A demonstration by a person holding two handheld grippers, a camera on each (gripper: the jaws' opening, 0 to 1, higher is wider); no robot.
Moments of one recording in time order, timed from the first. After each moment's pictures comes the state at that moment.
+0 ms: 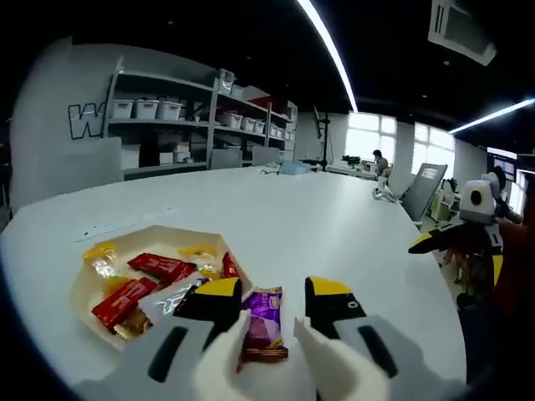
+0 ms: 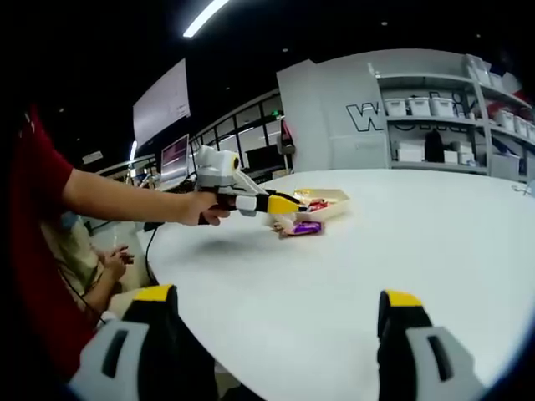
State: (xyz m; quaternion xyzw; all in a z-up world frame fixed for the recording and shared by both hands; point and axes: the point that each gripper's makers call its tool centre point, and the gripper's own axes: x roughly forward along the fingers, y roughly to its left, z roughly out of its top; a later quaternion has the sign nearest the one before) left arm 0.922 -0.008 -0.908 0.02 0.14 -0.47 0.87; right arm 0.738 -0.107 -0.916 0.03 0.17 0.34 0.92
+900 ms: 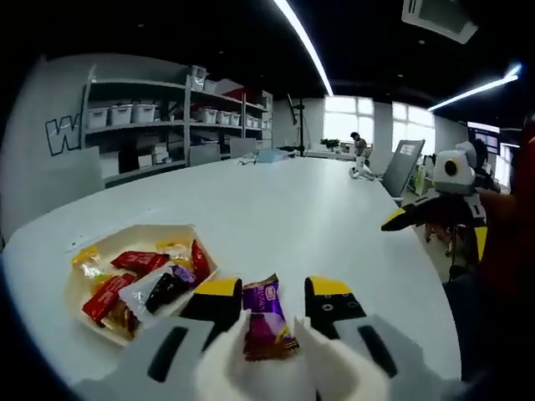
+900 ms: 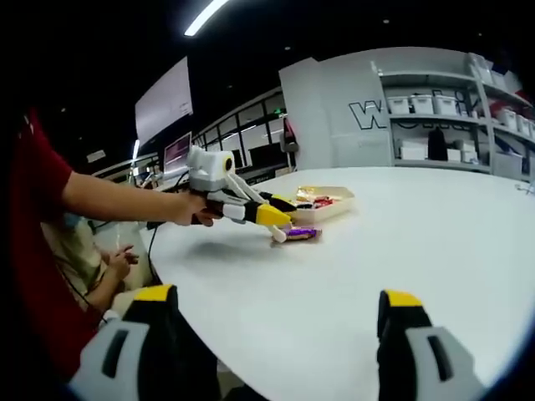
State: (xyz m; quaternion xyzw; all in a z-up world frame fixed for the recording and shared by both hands) left arm 0.882 -0.013 -0.915 0.07 0.13 -0.52 0.84; right arm 0.736 -0.099 -0.919 0.03 0.17 0.35 0.92
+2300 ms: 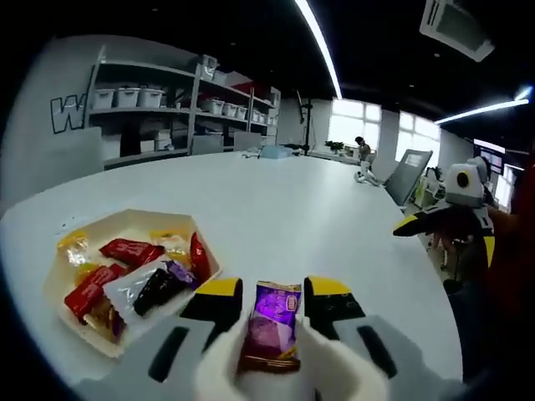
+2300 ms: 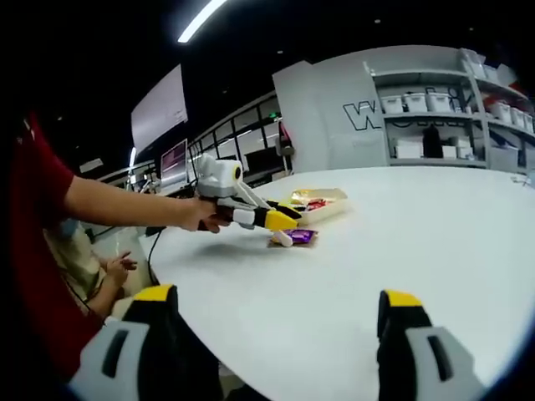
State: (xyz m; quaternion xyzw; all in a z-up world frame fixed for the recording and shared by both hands) left arm 0.901 -0.023 -0.929 0.04 0.17 -0.51 0.84; right arm 0.737 -0.110 -0.917 0.05 0.17 0.34 0.92
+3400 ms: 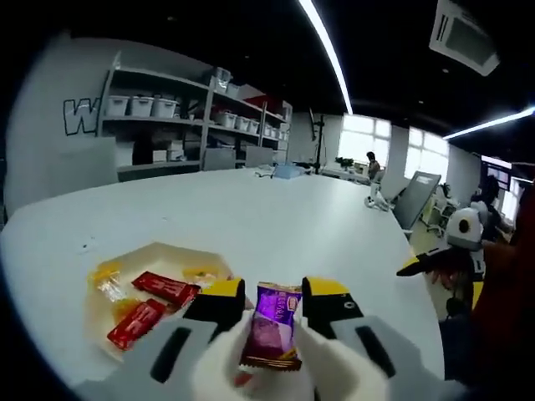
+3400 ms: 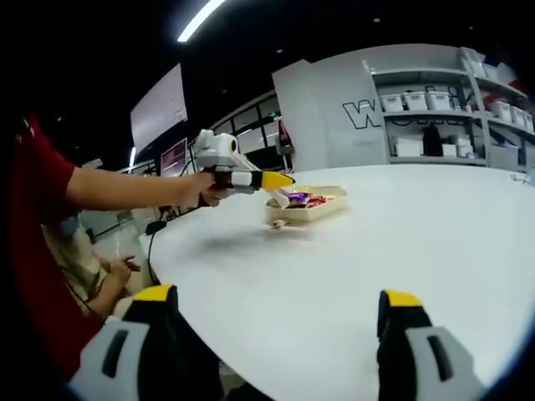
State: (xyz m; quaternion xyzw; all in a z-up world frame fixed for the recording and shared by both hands) left arm 0.934 0.000 -0.870 0.01 0.15 -0.49 0.86; right arm 0.735 -0.110 -0.922 0.05 0.17 0.34 0.92
